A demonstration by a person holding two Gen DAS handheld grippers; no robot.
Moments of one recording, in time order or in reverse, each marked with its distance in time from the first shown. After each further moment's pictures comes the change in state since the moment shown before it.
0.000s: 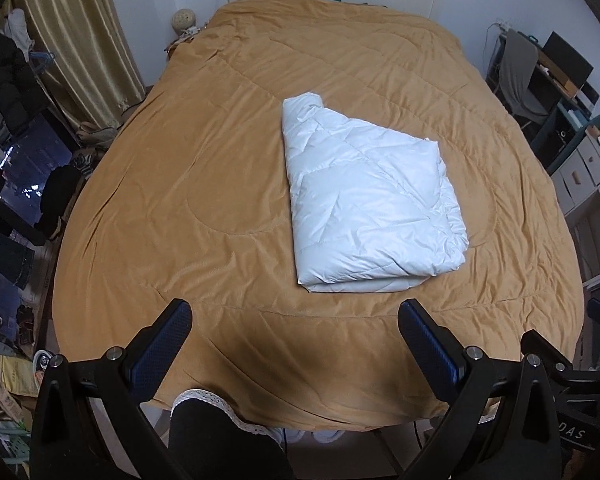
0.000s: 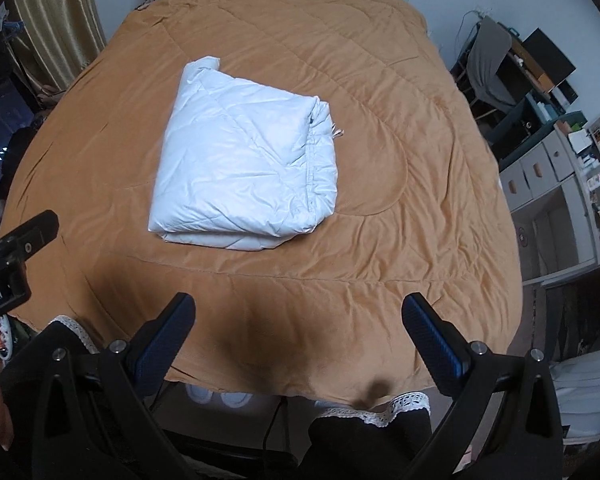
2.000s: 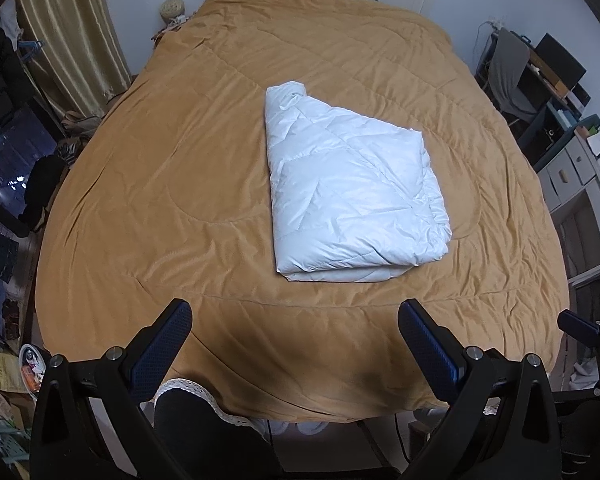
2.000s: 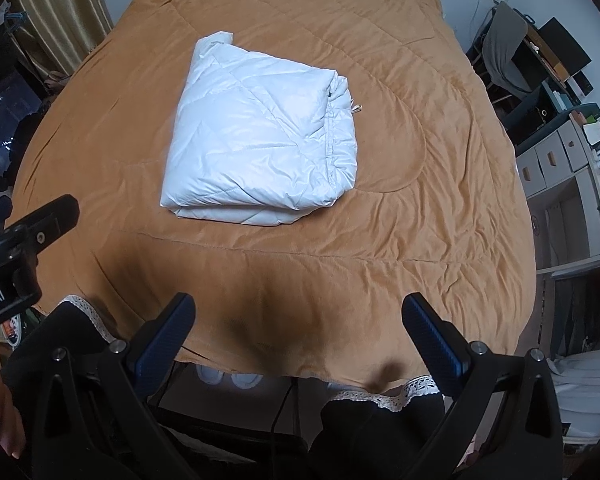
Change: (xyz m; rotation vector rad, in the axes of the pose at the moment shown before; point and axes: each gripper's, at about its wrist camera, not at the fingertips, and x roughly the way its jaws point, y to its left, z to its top) left arm 0.005 -0.006 -0.003 -0.011 0.033 -0.070; right arm 0.007 0.015 -0.016 -0.023 0.060 0.025
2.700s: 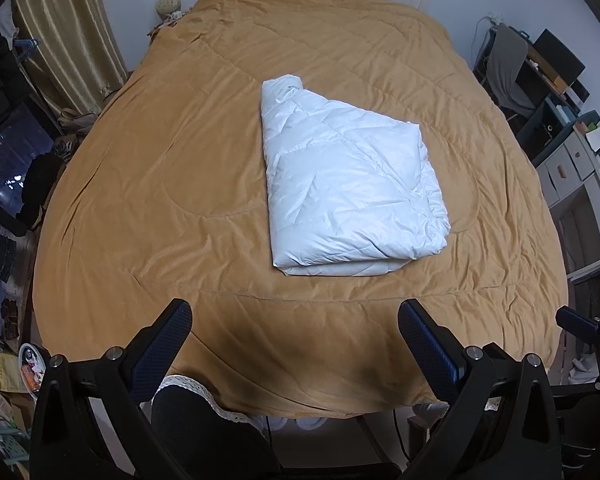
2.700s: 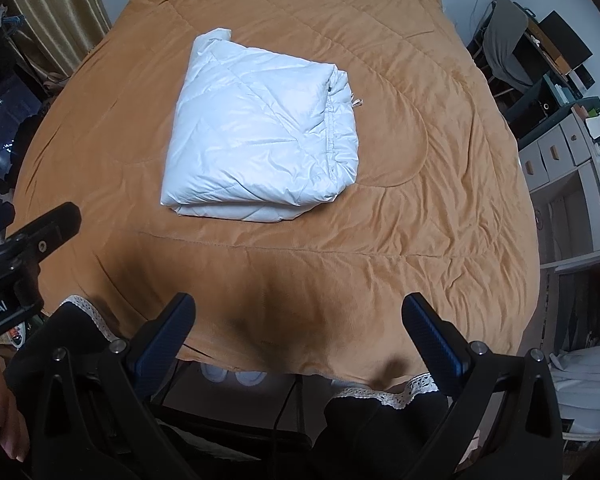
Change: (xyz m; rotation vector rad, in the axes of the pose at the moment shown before) left arm 0.004 -0.001 -0.002 0.006 0.024 -0.010; right arm 0.003 -0.001 0.002 0.012 0.019 0.012
